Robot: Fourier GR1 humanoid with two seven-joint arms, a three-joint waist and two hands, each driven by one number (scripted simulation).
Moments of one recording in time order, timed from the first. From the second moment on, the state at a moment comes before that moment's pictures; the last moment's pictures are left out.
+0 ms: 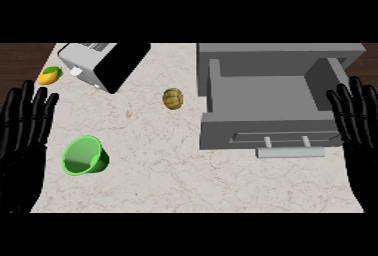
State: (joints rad) left arm 0.01 0.09 0.00 -2.10 -0.01 0.00 0.01; right arm -0.02 -0.12 0.00 -2.10 -0.01 0.06 0.01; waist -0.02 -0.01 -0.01
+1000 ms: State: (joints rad) left arm -0.02 0.31 0.27 -1.63 0.52 -0.45 -0.02; right arm -0.13 -0.15 -0.03 -1.96 -0.08 0.14 0.10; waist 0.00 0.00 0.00
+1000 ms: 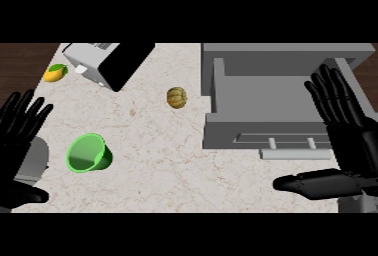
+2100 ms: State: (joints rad) left arm -0.25 0.37 0.29 -0.70 0.08 -0.51 -0.61; right arm -0.24 -0.17 -0.09 -1.90 -0.10 0.16 0.12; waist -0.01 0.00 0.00
